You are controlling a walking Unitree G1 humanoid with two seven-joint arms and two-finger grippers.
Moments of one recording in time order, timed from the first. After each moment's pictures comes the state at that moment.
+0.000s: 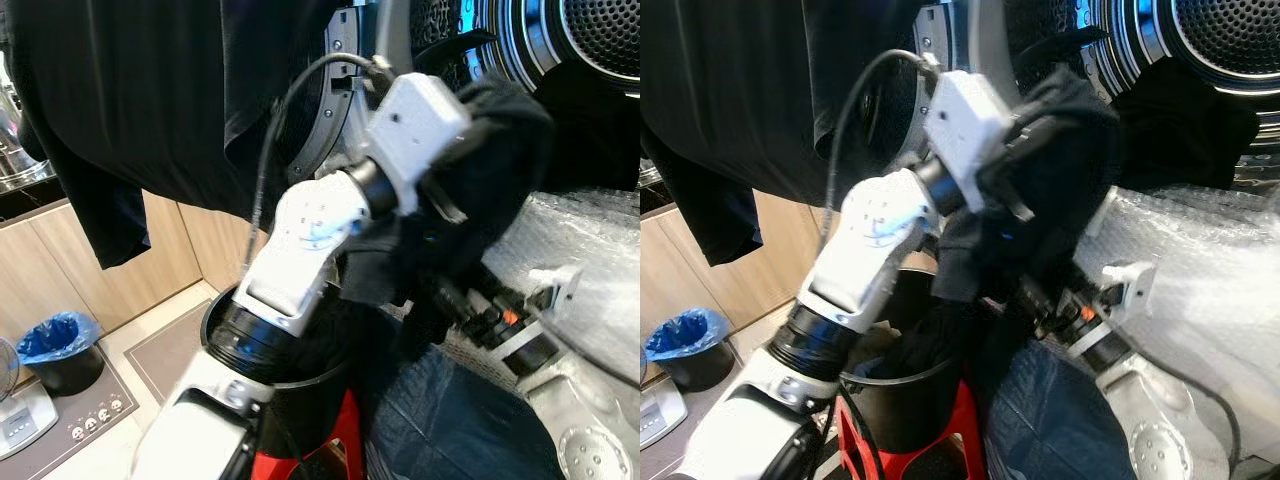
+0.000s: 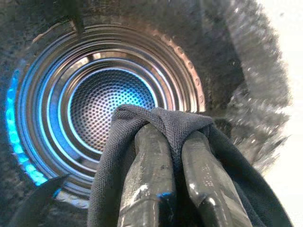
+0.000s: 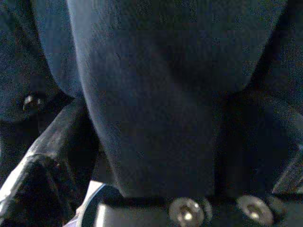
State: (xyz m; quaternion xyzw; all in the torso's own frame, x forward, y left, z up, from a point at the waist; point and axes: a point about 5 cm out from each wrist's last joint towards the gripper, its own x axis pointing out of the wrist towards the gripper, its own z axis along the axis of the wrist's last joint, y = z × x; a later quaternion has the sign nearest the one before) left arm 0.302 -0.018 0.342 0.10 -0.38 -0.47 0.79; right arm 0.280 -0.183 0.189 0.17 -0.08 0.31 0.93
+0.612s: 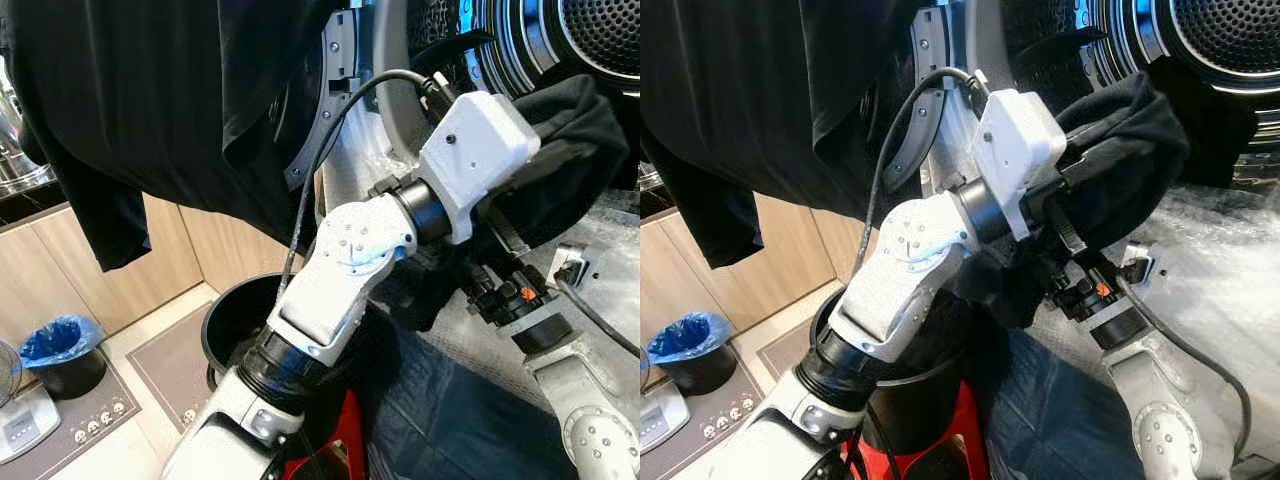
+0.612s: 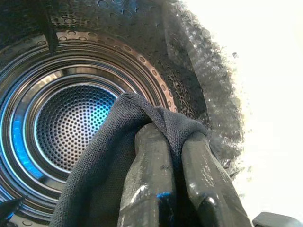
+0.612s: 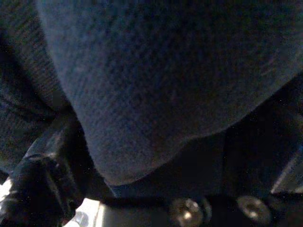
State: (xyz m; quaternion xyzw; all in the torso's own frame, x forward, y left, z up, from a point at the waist) left arm 0.277 -0.044 0.340 0.04 -0.39 -0.51 0.77; right arm 0.285 -0.184 0.210 0.20 -0.12 0.31 0.92
